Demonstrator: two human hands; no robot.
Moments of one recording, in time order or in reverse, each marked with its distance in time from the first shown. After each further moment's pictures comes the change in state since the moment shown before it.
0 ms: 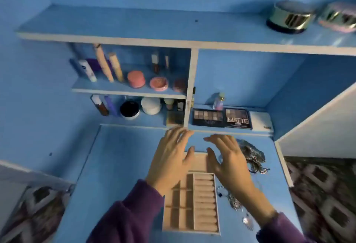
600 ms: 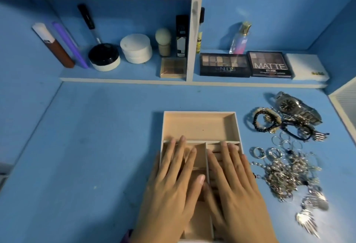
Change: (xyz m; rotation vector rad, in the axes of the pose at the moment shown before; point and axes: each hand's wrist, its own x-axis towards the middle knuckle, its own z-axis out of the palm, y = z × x) left_hand -0.129 -0.068 0.143 0.288 -0.154 -0.006; right_hand -0.131 0.063 0.142 -0.319 -0.034 -0.032
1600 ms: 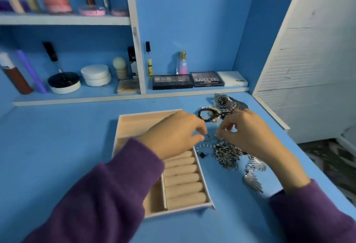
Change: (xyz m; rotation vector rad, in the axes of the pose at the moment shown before) left_hand 0.088 0.077 -0.037 -0.134 -0.205 0.387; right_hand 0.025 0.105 -0.073 0.014 0.009 0.241
